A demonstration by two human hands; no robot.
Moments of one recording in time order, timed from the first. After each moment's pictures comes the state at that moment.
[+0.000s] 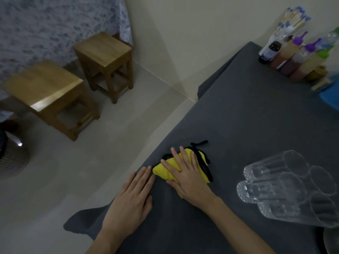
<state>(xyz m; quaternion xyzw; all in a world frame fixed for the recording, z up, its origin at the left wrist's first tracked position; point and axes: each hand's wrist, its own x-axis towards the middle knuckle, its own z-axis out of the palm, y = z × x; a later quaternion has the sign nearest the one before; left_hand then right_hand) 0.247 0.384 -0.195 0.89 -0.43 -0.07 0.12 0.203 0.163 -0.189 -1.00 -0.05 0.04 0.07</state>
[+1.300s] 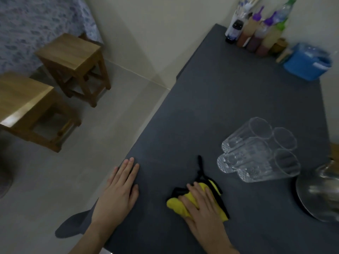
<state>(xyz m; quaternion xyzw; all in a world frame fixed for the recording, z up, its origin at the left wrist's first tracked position) 0.249 0.384 -0.198 0.89 -0.43 -0.08 0.14 0.039 0.200 -0.206 -0.98 0.13 -0.12 0.11</state>
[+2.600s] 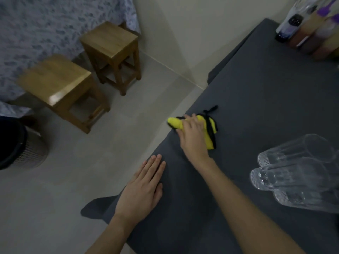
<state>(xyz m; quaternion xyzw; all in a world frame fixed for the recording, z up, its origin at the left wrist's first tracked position) 0.247 0.383 -0.195 0.89 -0.43 -0.08 0.11 0.284 0.162 -0.197 -0.97 0.17 -0.10 0.16</state>
